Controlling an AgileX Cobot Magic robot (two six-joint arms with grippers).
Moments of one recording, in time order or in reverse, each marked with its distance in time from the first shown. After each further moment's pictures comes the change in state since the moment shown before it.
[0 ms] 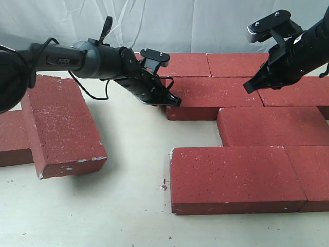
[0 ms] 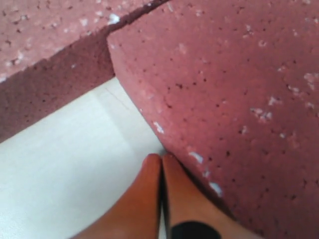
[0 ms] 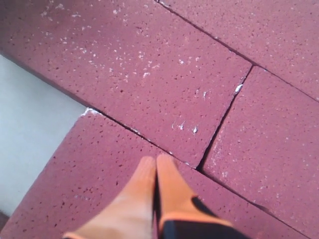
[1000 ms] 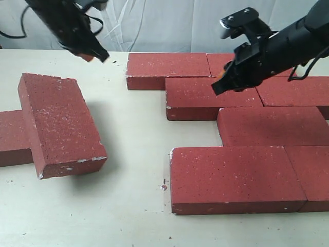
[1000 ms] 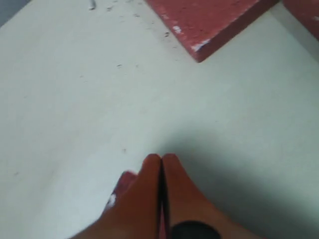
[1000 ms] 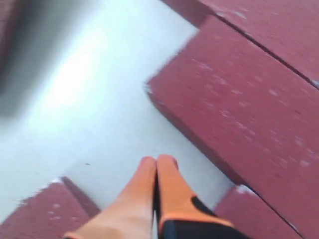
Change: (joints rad) left arm 0.235 -0.406 0.002 0.448 0.486 -0.041; right arm 0.108 0.000 0.000 0.520 0.092 -0.453
